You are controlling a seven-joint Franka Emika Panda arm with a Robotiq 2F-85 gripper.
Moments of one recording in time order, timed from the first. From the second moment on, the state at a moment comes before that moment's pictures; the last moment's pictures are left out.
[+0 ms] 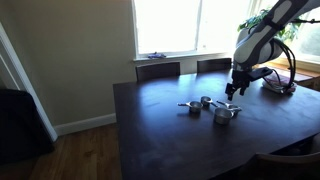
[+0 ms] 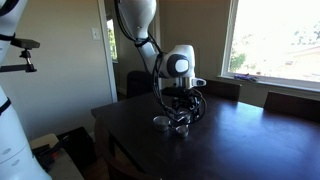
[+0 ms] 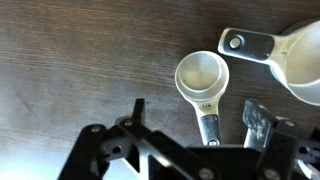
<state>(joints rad) -0.10 0.52 -0.14 -2.07 -0.08 2.61 -0.13</state>
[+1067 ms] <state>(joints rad) -0.16 0.66 -0.09 -2.00 -0.02 2.70 -0.13</state>
